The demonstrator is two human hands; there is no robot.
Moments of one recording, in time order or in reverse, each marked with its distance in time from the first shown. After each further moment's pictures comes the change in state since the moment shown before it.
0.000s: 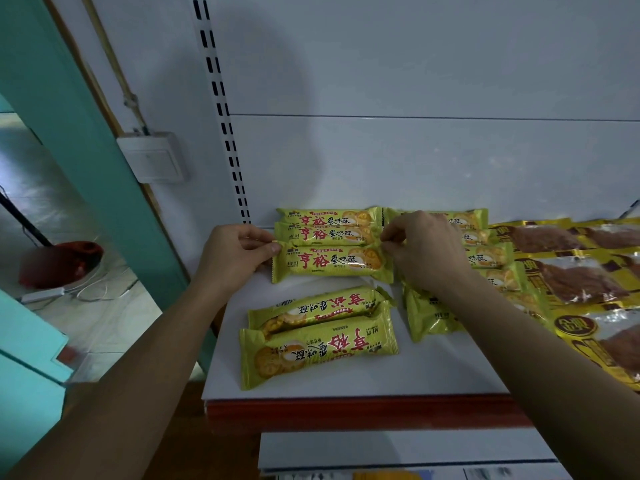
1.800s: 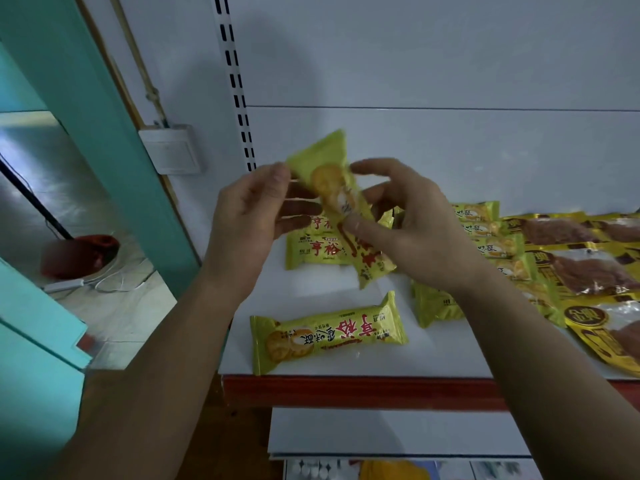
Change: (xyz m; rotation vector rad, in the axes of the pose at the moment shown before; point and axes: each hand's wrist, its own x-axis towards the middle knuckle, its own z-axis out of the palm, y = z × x) left_hand -0.065 0.080 0.003 -0.447 -0.071 0.304; right_hand -0.038 -0.058 -0.052 0.705 -0.066 -0.272
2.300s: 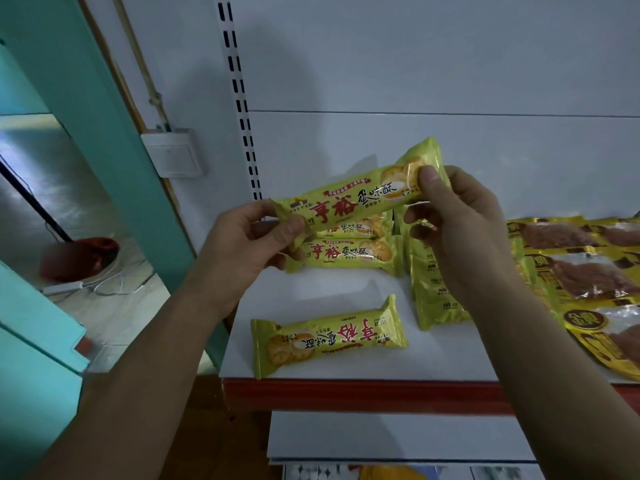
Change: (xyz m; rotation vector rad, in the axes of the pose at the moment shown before) left_hand -0.011 -0.010 -0.022 0.032 -0.103 -0.153; right_hand -0.011 0.010 -0.012 0.620 0.339 0.268
